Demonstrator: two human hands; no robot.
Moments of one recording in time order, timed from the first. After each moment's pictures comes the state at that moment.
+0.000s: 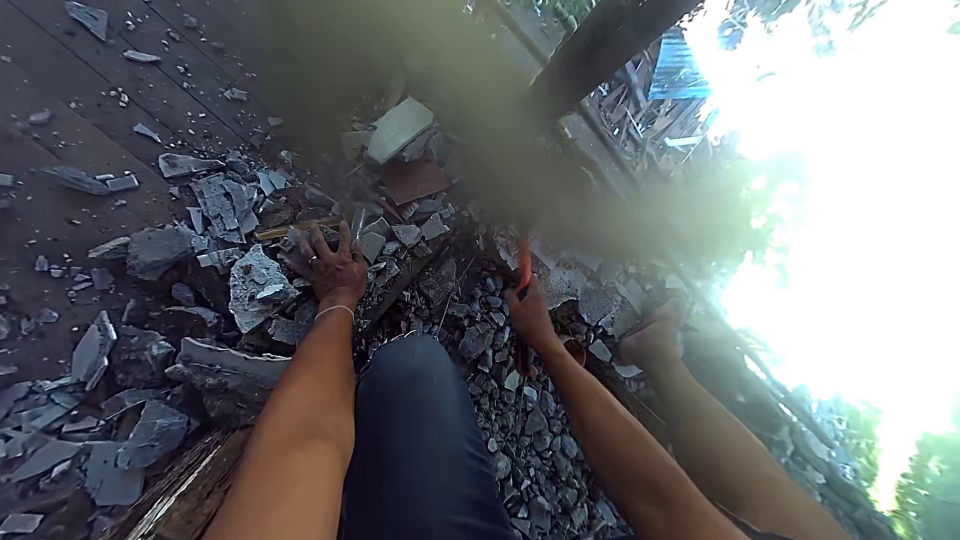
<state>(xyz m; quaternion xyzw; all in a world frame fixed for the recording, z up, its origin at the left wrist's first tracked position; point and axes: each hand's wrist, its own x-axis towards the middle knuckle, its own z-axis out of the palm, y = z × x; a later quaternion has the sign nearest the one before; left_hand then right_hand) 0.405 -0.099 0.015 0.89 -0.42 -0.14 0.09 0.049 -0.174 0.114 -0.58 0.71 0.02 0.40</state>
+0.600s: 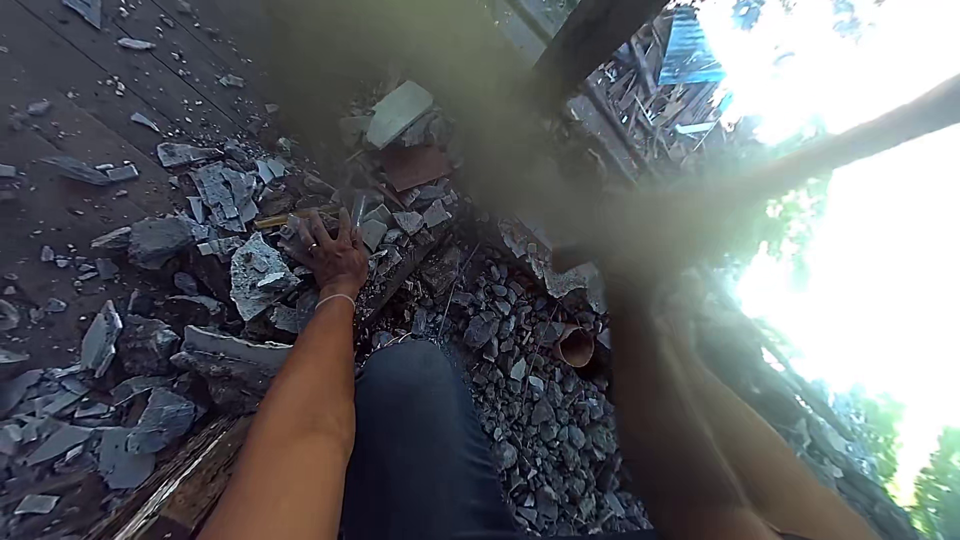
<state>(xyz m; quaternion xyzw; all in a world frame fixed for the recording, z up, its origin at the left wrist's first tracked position) 0.404 -0.104 0.021 0.90 -0.40 -0.15 0.07 0.075 -0.245 0.260 -0.61 0.42 -0.54 0.40</state>
